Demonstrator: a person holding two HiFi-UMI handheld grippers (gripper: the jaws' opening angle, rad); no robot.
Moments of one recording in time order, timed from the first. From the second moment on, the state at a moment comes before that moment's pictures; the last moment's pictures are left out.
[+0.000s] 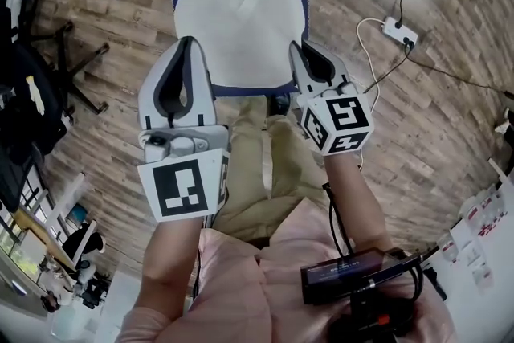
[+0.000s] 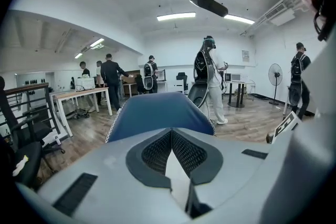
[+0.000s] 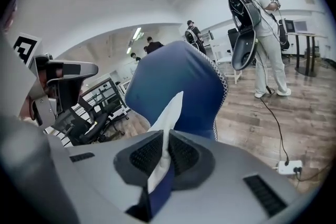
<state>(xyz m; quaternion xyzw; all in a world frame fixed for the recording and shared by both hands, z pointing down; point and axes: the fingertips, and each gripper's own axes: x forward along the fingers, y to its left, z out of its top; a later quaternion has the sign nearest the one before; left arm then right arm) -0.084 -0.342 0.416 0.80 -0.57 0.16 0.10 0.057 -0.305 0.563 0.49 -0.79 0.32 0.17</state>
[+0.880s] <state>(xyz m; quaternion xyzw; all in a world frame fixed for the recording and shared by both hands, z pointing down) -0.067 -0.300 0.239 0.79 -0.61 0.07 0.02 0.065 -0.301 0.341 0.50 -0.84 0.16 0.13</state>
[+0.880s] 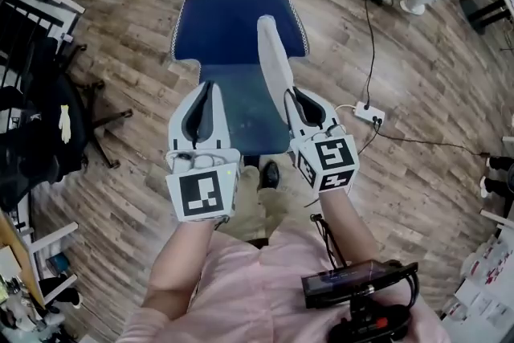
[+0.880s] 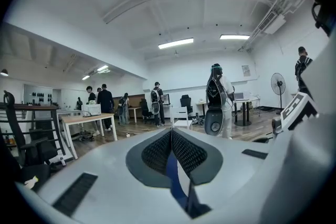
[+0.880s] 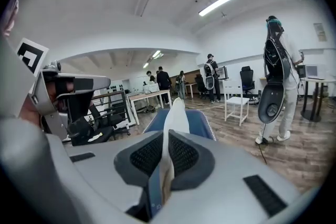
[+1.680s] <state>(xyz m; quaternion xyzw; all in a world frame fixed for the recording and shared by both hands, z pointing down) -0.055 -0.268 0.086 0.80 -0.60 -0.02 -0.09 0.061 -0.279 0.131 0.51 -0.86 -0.01 0.05</state>
